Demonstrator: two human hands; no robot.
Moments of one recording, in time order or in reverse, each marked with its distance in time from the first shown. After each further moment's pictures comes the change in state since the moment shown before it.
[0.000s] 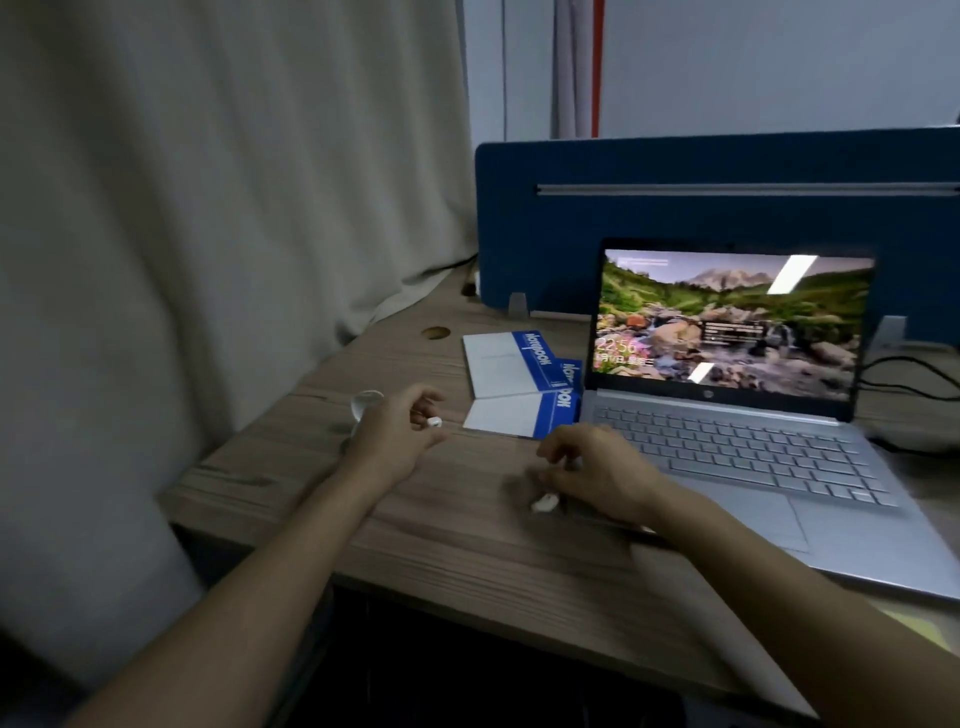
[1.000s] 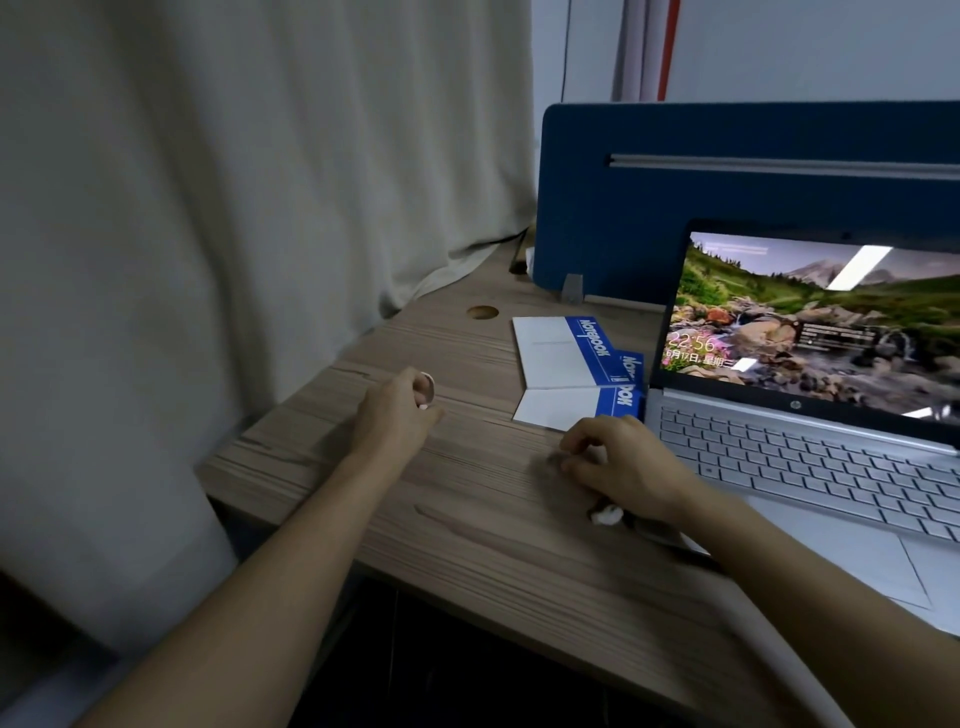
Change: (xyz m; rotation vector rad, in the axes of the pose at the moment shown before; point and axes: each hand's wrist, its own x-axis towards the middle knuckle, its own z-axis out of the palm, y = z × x) left_hand 0.026 -0.058 -0.017 0.292 0.210 -0.227; right_hand 0.042 -0.007 0.026 -0.022 -0.049 -0.069
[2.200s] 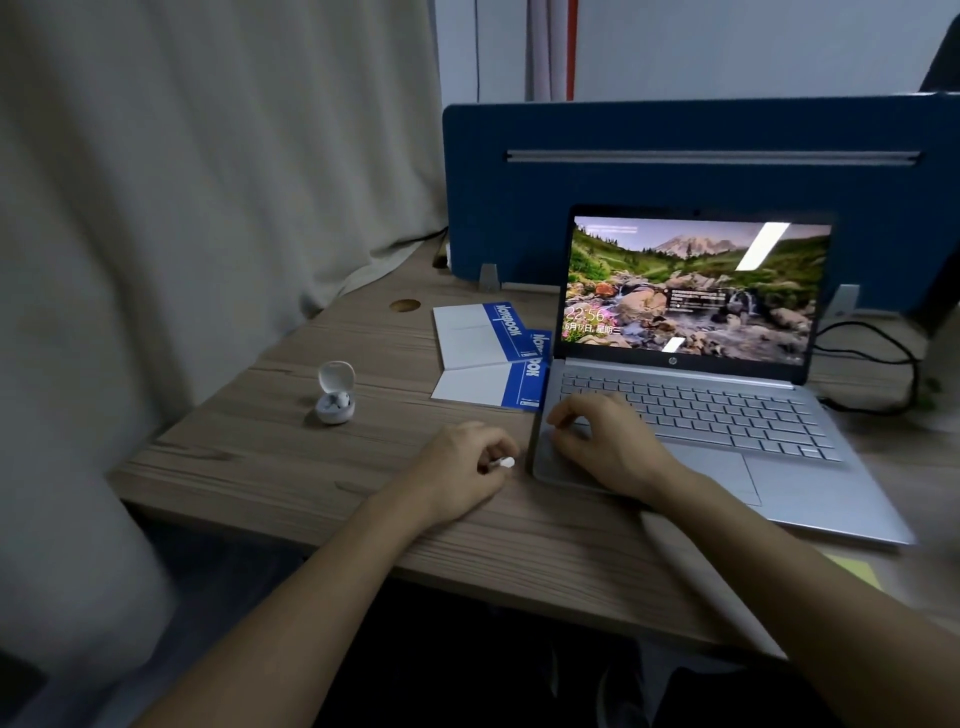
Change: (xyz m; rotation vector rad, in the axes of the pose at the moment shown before) left_hand -0.106 0.088 0.042 -0.153 -0.529 0.581; right_hand -0.078 0.020 -0.032 -0.071 0.218 0.092
